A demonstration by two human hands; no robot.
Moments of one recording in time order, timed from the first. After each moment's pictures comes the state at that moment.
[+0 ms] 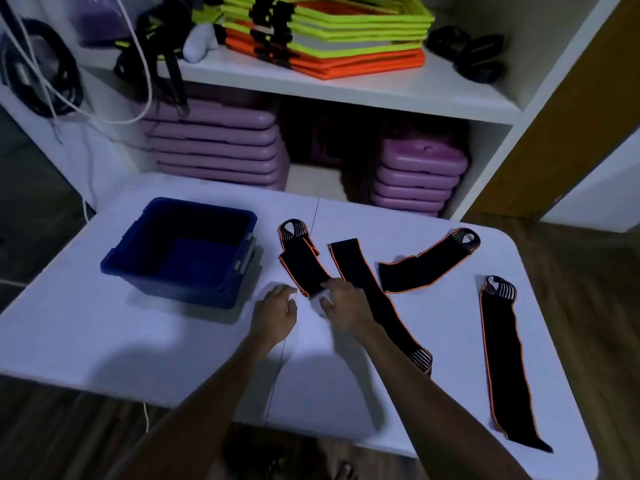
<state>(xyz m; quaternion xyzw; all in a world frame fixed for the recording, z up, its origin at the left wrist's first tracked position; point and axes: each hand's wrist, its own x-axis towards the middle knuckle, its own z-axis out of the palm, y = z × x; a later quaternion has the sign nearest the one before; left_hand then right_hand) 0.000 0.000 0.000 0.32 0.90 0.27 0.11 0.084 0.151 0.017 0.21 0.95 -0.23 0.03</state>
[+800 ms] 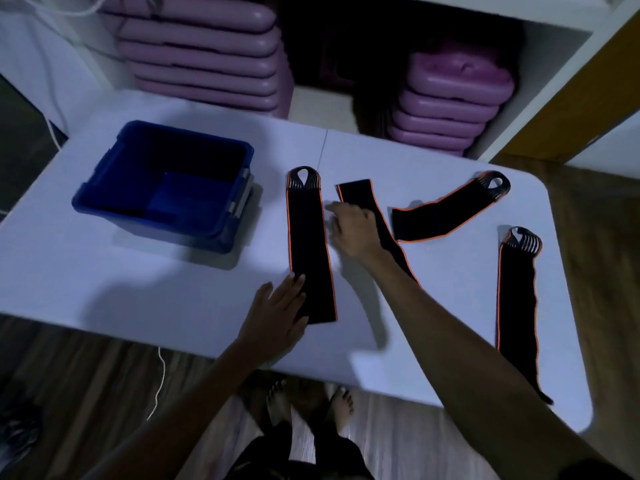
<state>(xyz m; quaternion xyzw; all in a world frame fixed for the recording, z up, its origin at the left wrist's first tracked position) 0.057 -0.060 -0.047 0.52 0.85 0.04 0.06 0.045 0.175 0.013 0.20 0.96 -0.20 -0.02</state>
